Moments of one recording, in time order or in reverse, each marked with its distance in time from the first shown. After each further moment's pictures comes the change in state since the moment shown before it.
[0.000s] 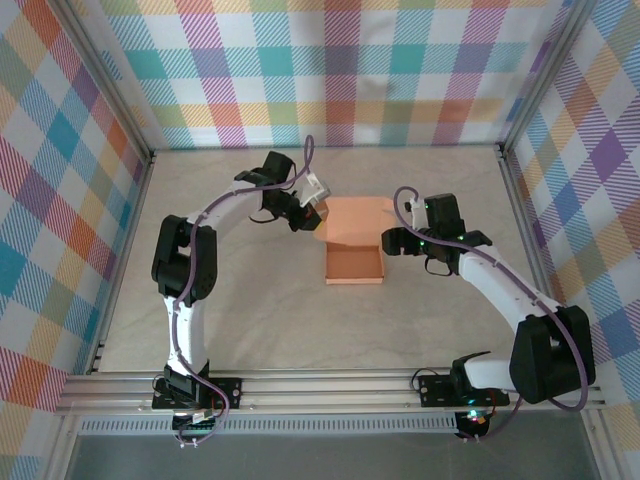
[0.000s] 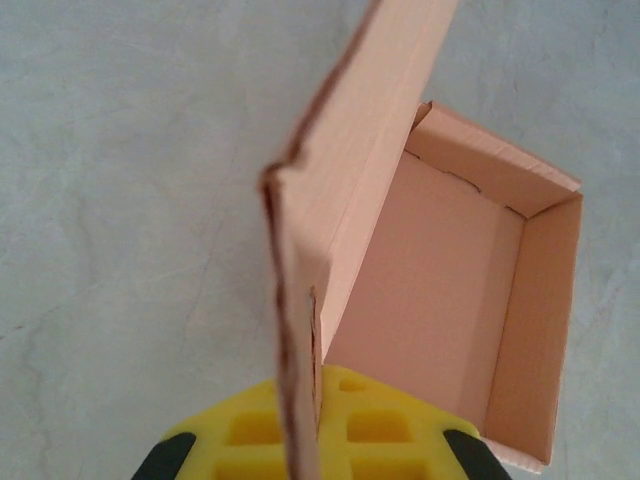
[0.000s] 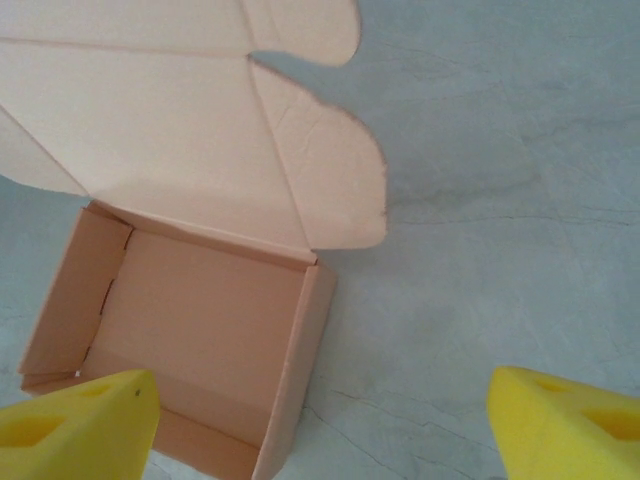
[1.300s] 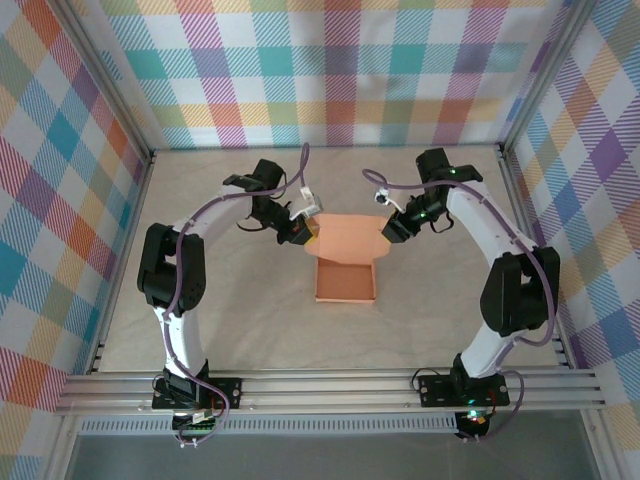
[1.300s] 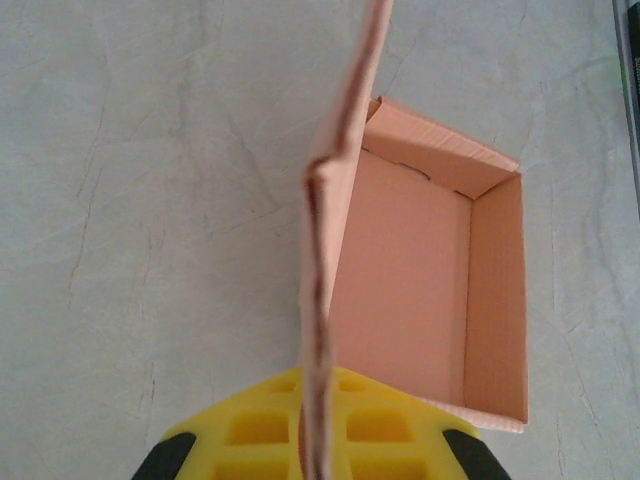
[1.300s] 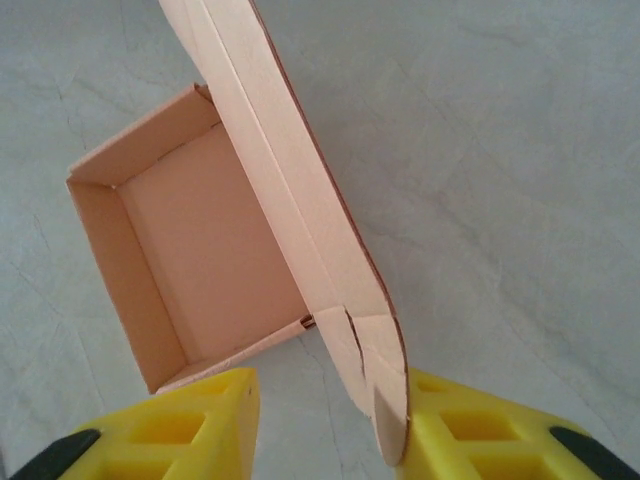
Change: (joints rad) left arm 0.018 -0.116 -0.109 -0.141 0.085 0.233; right arm -0.047 0.413 0.616 -0.667 -0.339 -0.920
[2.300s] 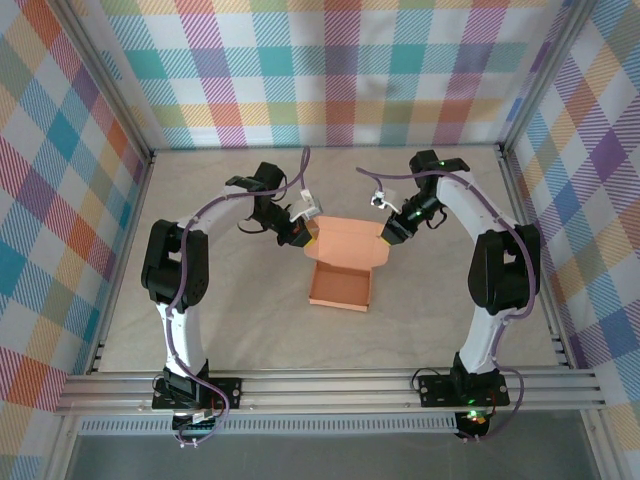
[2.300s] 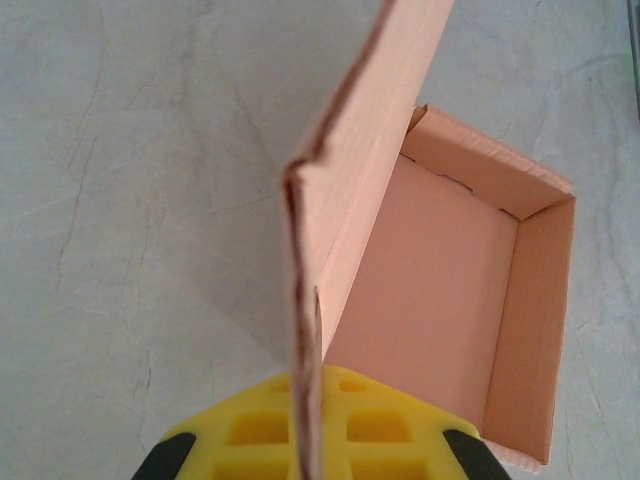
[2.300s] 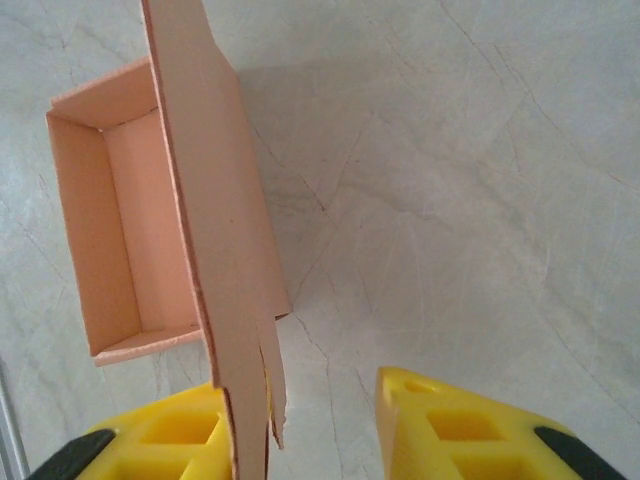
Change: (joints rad) left arm 0.007 0.039 0.000 0.000 -0.002 -0.008; right arm -0.005 0.161 0.098 -0.107 -0.024 -0.092
